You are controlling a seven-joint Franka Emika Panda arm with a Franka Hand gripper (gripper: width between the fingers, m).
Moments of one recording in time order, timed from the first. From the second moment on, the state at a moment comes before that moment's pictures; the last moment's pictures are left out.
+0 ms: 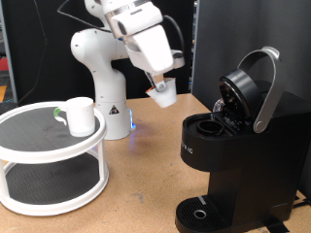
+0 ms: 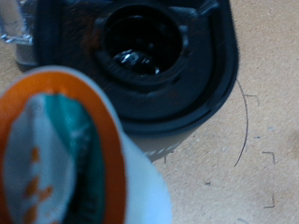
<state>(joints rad) 0.29 -0.31 -0.35 -2.35 0.32 2.25 -1.01</state>
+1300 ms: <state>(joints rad) 0.32 -0.25 -0.37 -2.25 0.54 2.01 -1.26</state>
